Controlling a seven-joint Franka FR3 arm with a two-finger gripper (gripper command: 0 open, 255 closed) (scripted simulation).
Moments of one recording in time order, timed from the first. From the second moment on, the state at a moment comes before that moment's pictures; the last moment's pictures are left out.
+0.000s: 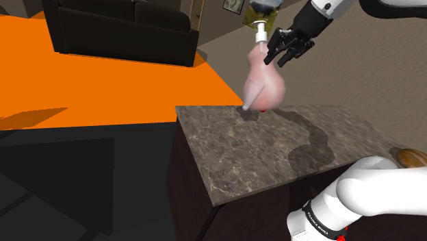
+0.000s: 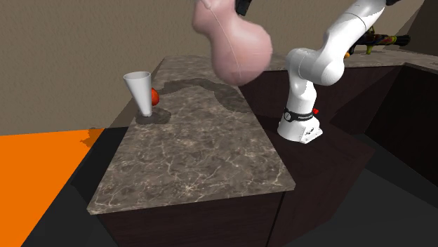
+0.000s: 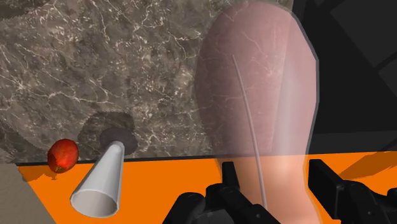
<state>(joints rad) -0.11 -0.77 0.29 -2.20 0.06 1.83 0.41</state>
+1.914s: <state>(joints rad) -0.18 -0.71 -0.05 -2.18 -0.04 1.87 0.06</state>
